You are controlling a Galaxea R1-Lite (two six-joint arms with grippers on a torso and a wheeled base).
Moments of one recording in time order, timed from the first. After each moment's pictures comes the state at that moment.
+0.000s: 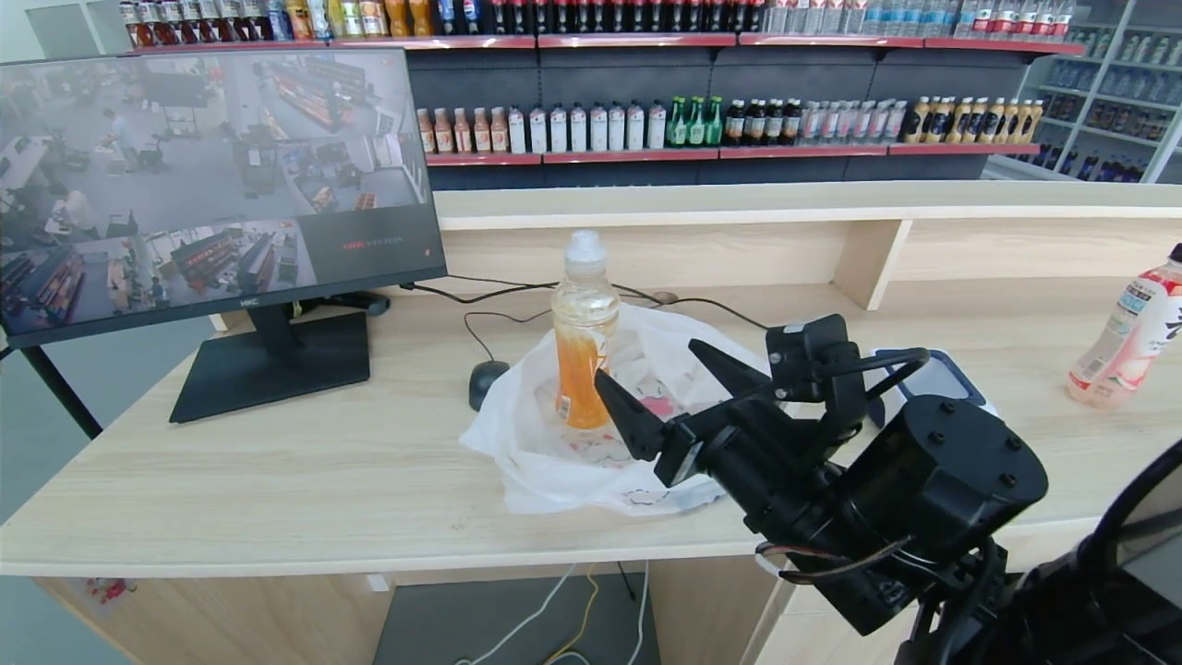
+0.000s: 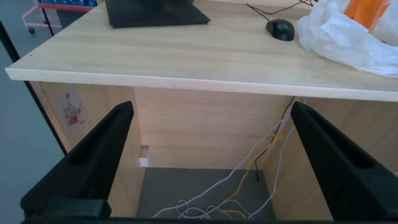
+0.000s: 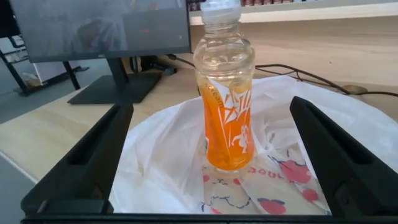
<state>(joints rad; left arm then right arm) 0.00 0.00 0.00 0.00 0.00 -0.01 0.82 1.93 -0.61 -1.57 -0.22 0.04</state>
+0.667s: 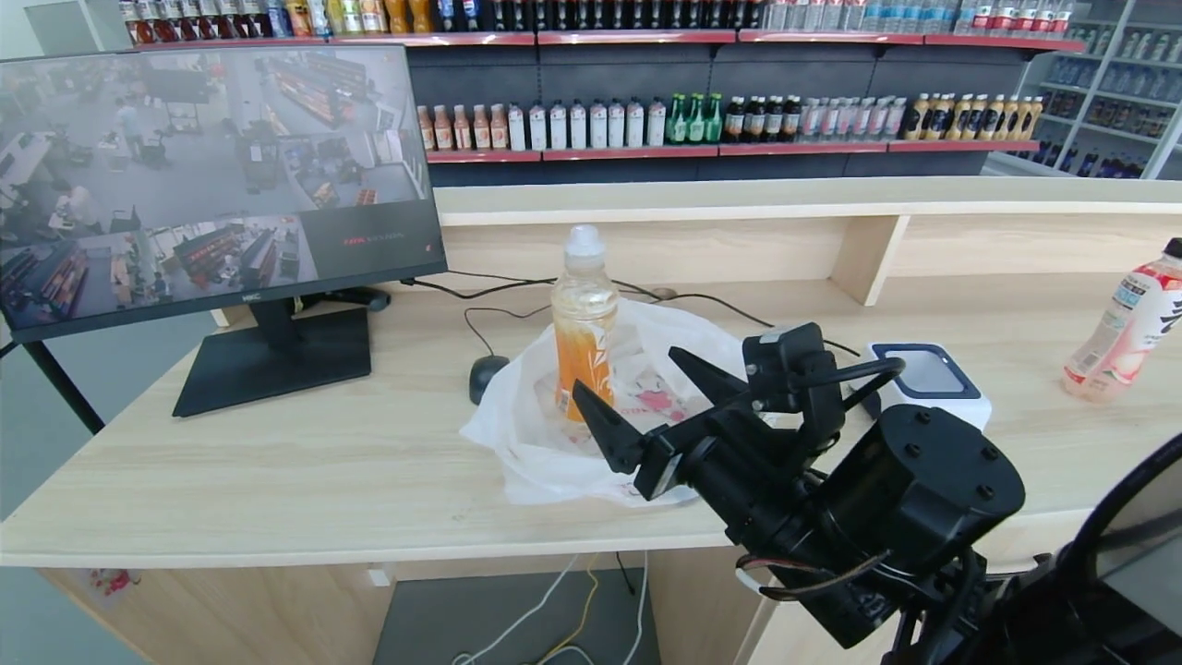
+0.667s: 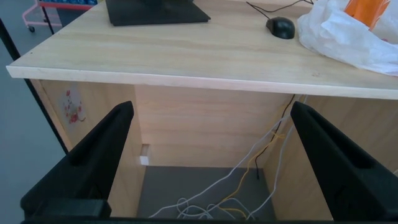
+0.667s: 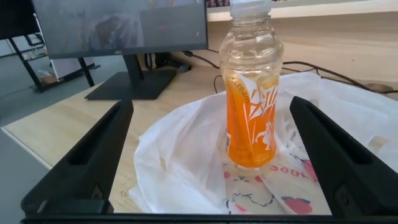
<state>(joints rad) 0.00 0.00 0.00 0.00 0.00 -0.01 0.86 1.95 -0.63 -1.57 -0.23 0.03</state>
